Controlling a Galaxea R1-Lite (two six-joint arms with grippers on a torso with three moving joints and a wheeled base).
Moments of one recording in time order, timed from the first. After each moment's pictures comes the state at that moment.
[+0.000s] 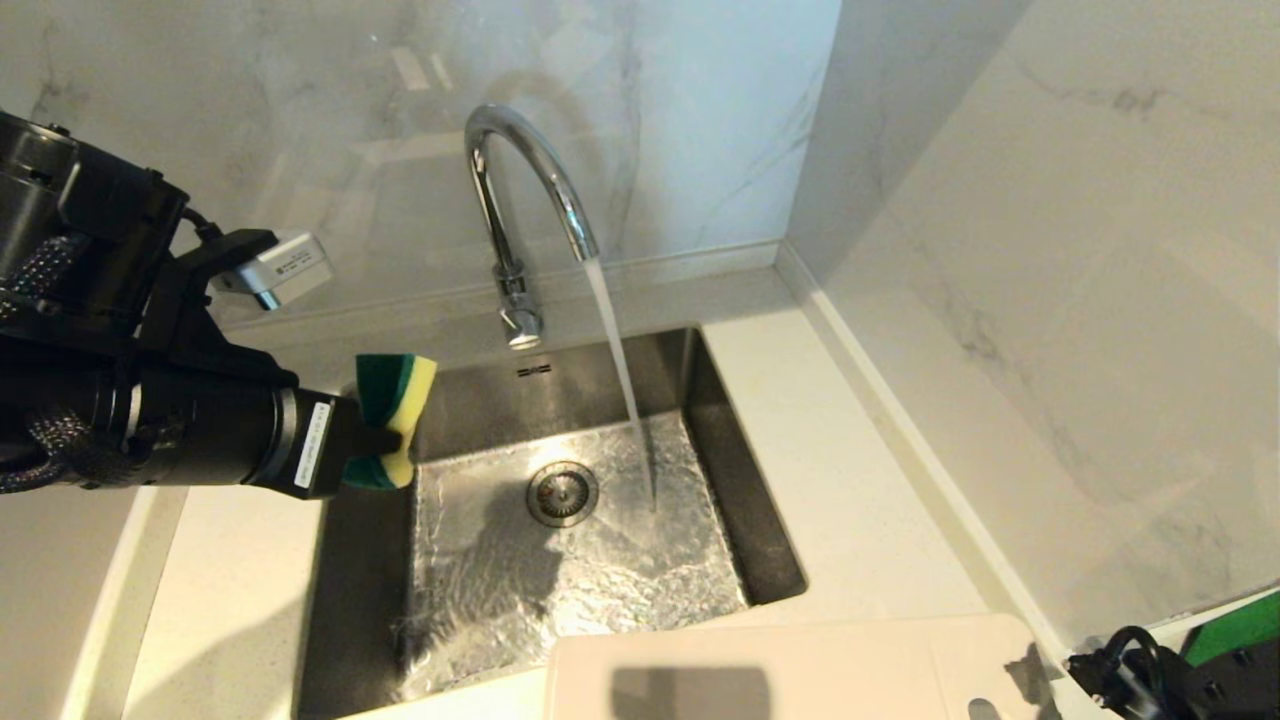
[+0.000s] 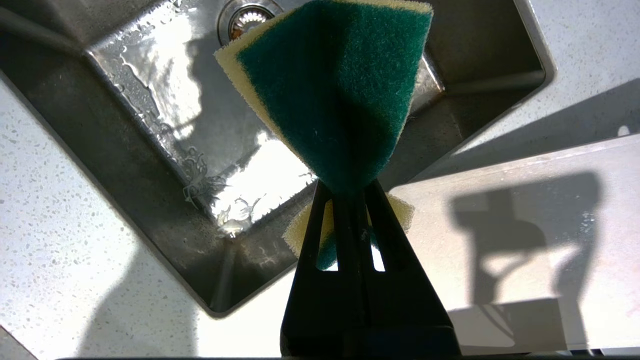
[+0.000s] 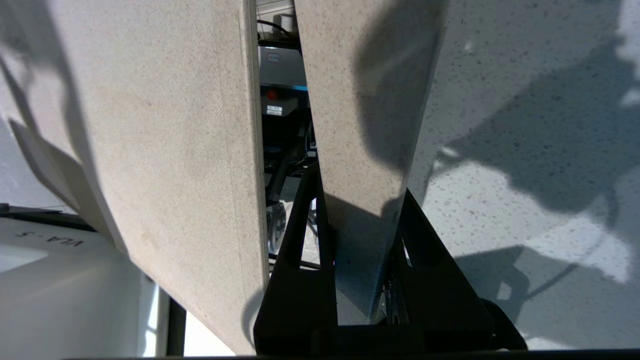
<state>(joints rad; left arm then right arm) -0.63 1.49 -1.26 0.40 0.15 -0.17 0.45 1.07 -0.39 0.24 -0.08 0.32</state>
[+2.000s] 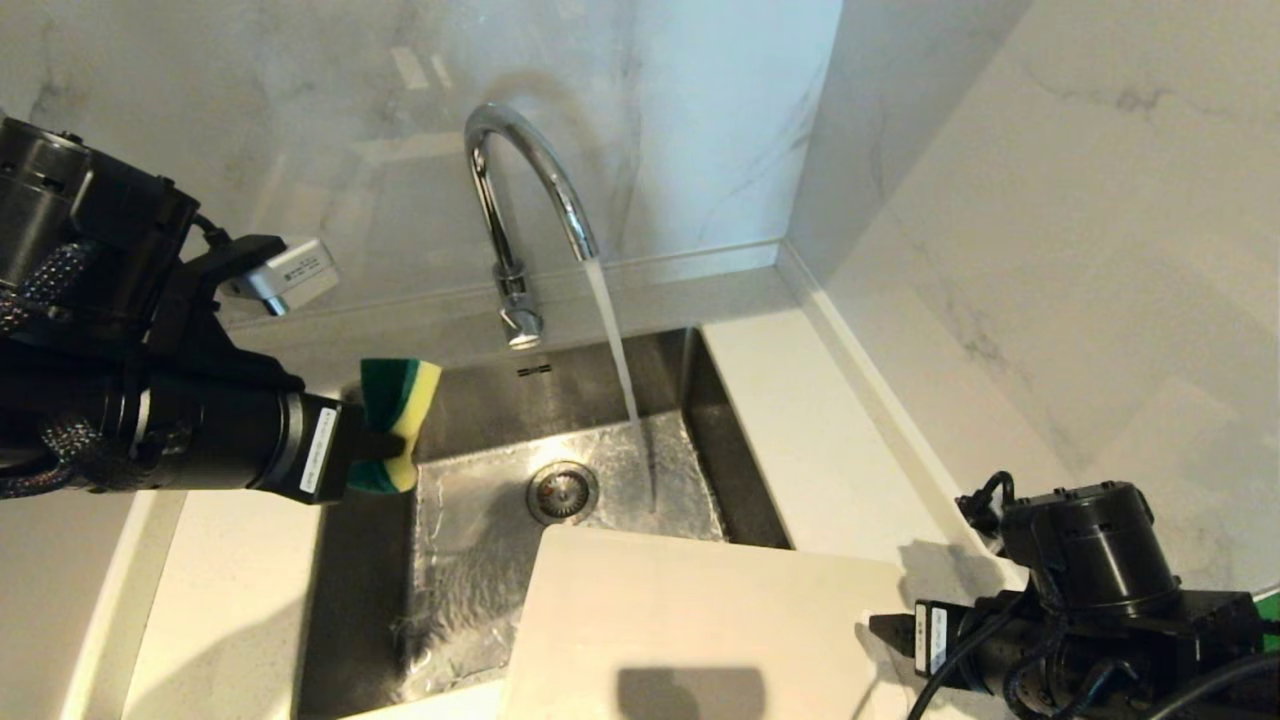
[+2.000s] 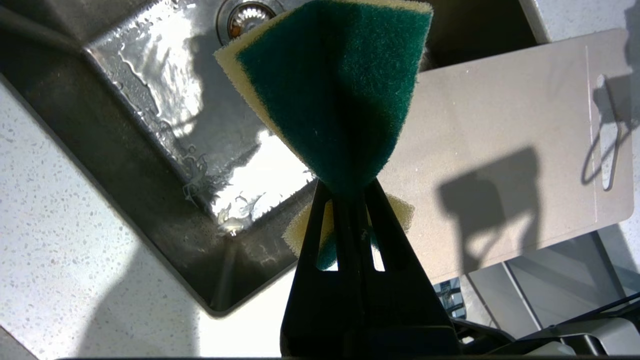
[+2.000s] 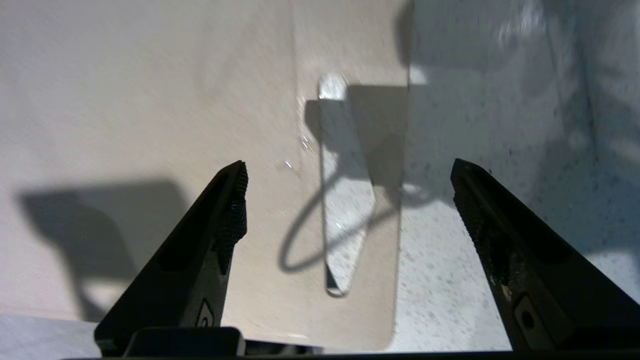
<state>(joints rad) -0.64 1.50 -1.26 0.40 0.15 -0.17 0.29 1.49 -0.49 -0.25 -0.08 0.38</state>
